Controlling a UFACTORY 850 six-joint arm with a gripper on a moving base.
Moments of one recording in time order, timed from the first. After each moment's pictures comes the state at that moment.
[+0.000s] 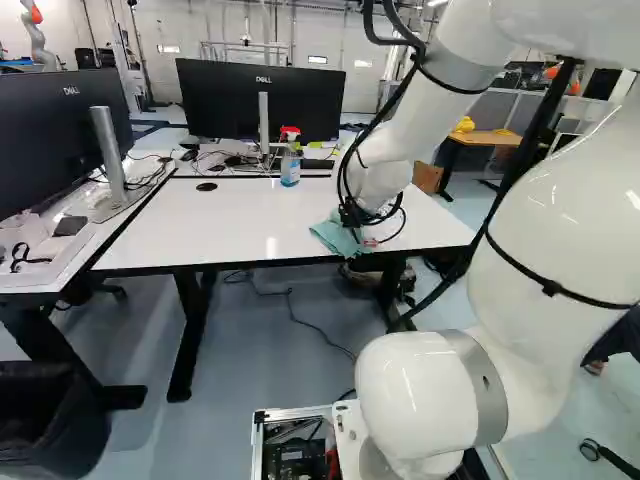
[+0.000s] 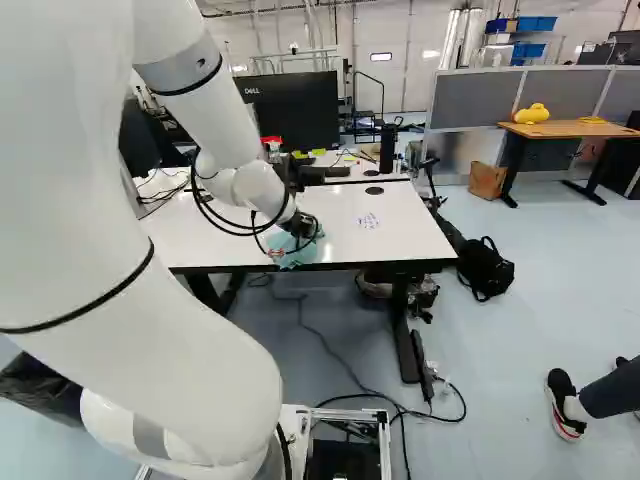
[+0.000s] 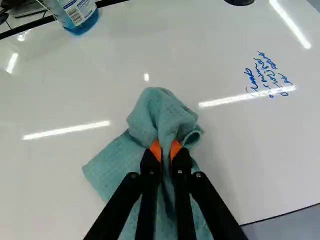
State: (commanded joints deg) arm -1.7 2.8 -29.4 8.2 7.3 0.0
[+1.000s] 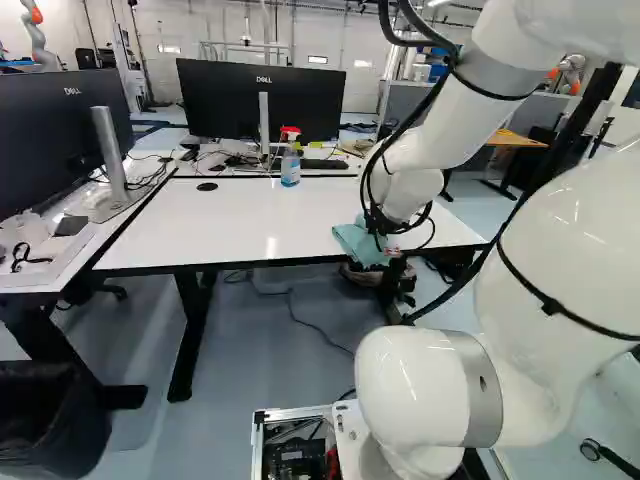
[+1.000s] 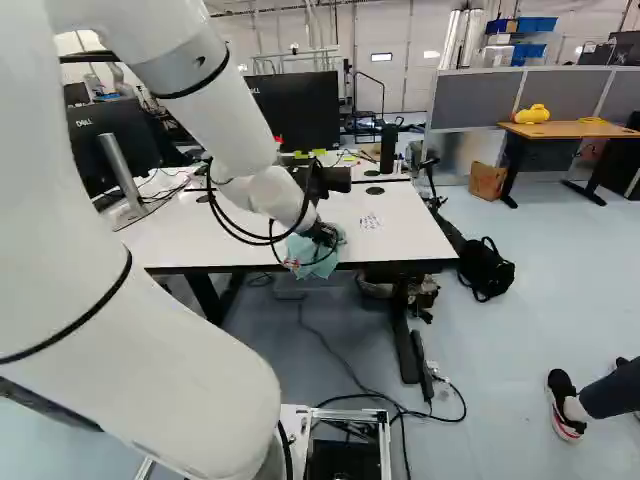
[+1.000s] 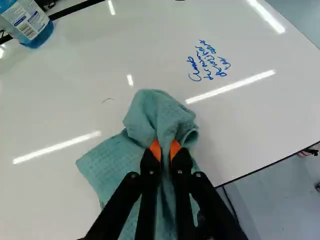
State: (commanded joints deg) arm -11.5 5.2 -27.0 8.2 7.3 0.0
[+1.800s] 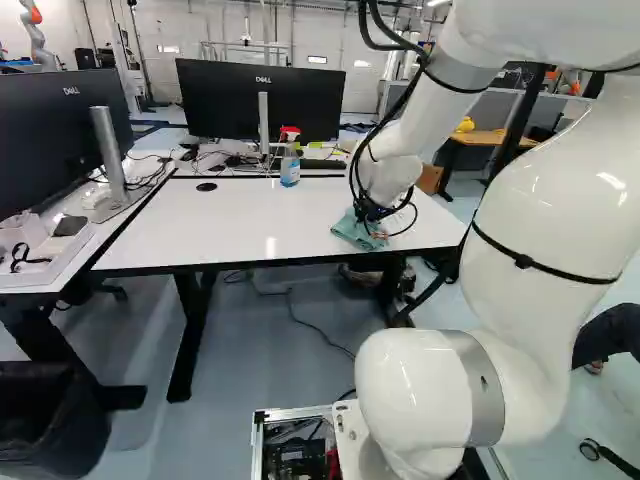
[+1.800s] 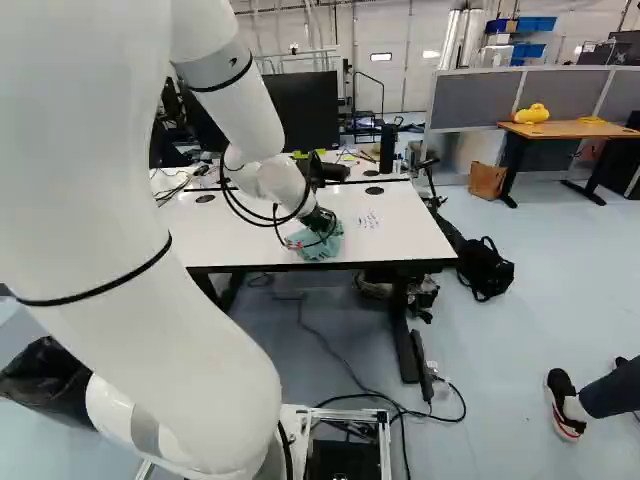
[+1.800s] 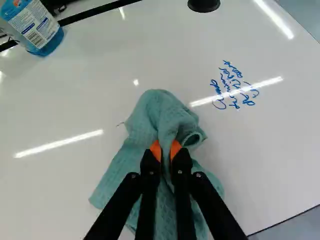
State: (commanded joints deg) arm -6.7 -4.2 -36.5 8.2 7.3 0.0
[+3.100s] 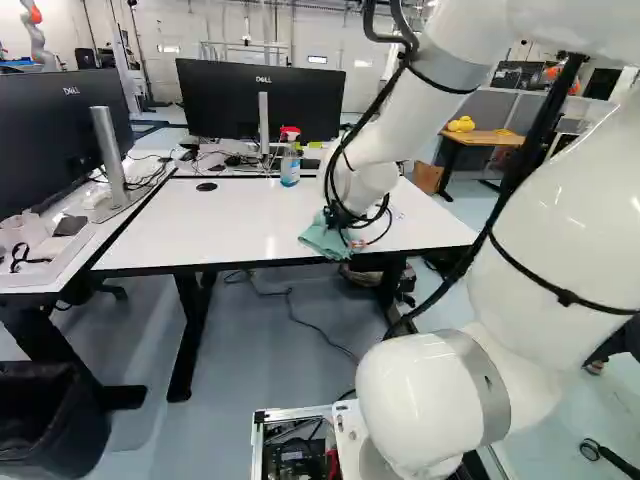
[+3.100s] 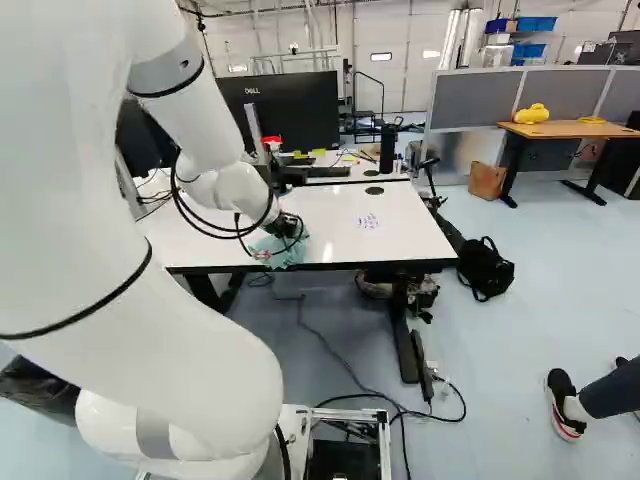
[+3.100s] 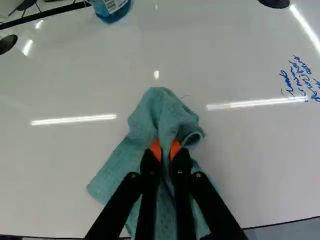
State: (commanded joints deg) arm 4.6 3.4 -28.7 8.2 7.3 0.0
